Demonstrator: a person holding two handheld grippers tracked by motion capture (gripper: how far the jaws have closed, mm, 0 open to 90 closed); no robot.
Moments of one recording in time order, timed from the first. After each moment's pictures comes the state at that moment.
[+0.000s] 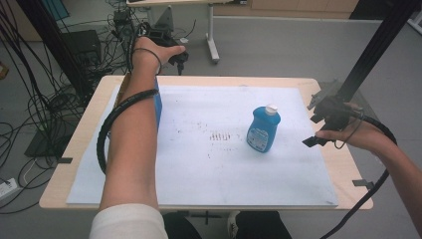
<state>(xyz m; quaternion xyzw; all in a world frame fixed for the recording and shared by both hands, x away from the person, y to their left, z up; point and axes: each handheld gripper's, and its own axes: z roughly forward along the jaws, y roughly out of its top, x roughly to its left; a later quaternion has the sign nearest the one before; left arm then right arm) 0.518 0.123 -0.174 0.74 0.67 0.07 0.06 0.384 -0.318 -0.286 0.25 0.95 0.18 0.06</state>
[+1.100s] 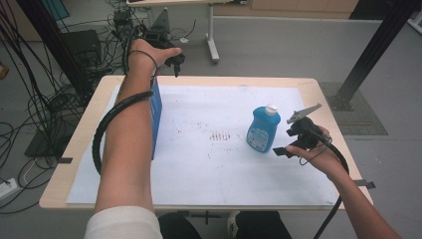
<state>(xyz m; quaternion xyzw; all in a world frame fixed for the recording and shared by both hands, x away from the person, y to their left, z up) 0.515 0.132 -0.177 0.74 0.67 0.07 0.05 0.378 -0.280 -0.367 0.33 0.89 0.31 0.09</state>
